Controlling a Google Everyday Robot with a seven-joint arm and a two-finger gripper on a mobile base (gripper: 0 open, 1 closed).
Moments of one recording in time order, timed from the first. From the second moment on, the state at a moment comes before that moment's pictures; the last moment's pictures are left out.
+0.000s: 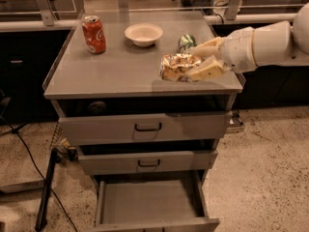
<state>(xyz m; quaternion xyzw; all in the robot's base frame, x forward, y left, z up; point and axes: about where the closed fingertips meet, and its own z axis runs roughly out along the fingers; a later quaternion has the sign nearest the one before) 0.608 -0.133 0.922 -0.57 0.64 0.14 0.49</state>
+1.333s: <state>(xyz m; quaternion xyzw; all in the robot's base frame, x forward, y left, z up) 0.676 -0.092 0.881 -0.59 0.65 0.15 0.46</state>
